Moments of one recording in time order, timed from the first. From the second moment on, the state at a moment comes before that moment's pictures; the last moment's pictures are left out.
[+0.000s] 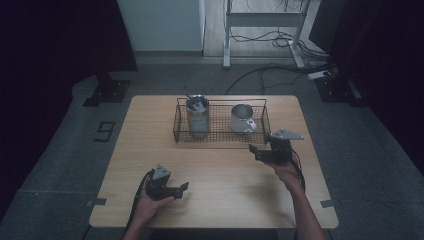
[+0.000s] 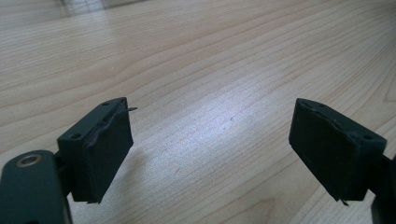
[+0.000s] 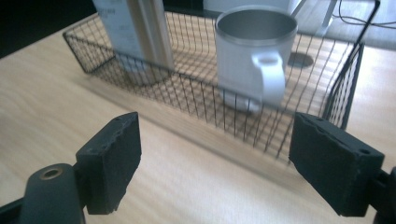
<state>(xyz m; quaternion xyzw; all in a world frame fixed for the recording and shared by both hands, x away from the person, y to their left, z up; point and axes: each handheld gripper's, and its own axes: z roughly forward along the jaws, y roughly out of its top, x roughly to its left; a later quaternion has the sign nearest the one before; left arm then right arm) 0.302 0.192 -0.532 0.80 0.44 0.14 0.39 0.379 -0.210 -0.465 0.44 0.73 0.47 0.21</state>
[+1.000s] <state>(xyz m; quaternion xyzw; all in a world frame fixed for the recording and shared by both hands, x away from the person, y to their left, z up) 0.303 0.188 -0.539 0.80 0.44 0.13 0.37 0.316 -0.257 -0.533 0.48 0.74 0.44 0.20</state>
